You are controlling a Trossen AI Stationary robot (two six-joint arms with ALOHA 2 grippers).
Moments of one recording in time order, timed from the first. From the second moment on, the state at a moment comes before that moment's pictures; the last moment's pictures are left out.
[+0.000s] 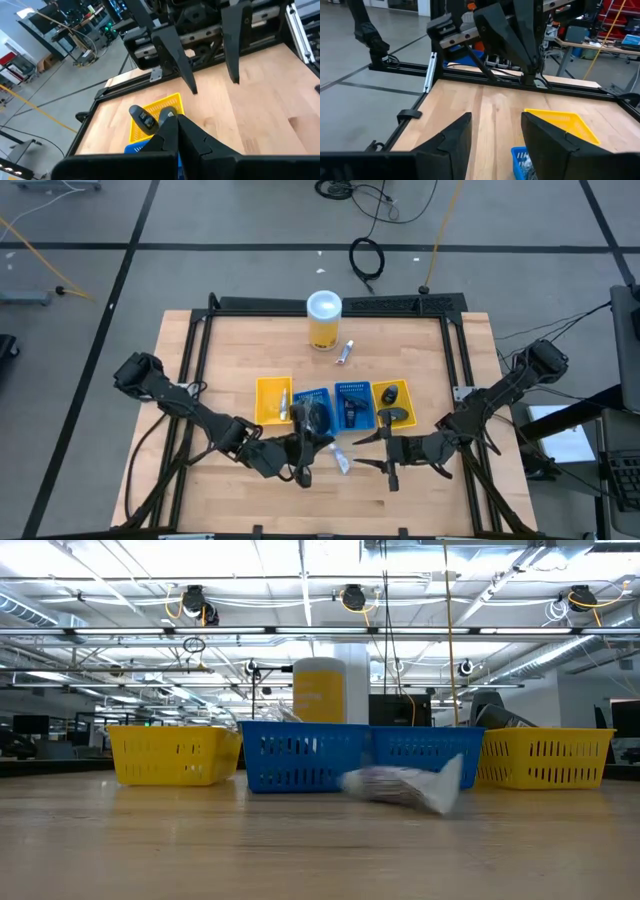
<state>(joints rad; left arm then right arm) -0.52 1.67 1.31 -0.03 -0.72 0.19 0.64 1.35 0.75 0.44 0.57 0.01</state>
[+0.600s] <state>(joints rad) -0.51 1.67 1.31 -0.29 -0.49 -0.03 0.63 1.46 0.75 0.21 0.49 0.36</state>
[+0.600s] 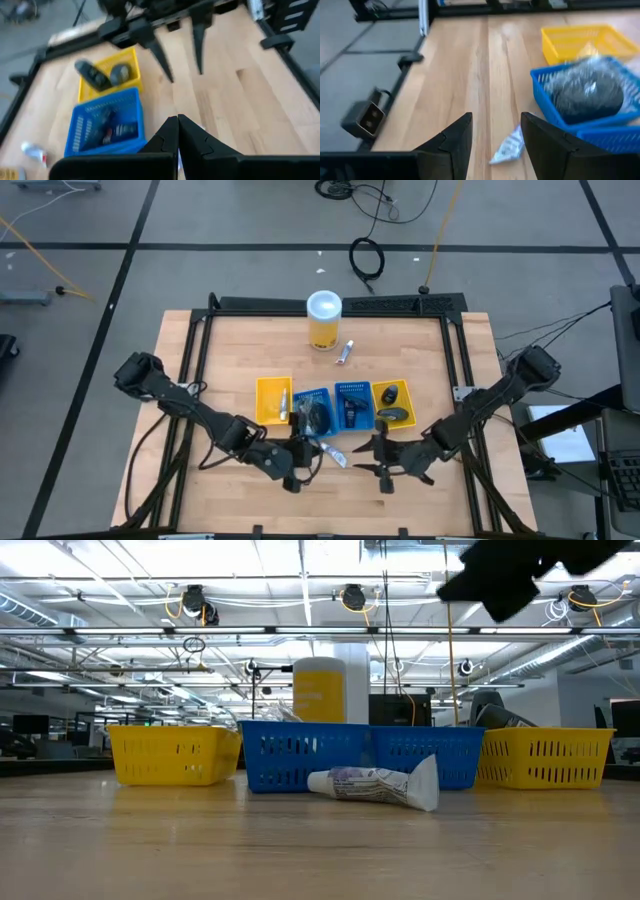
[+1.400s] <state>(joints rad) -0.50 1.67 1.31 -0.33 -0.49 -0.09 0.53 1.75 0.75 0.25 0.35 0.72</state>
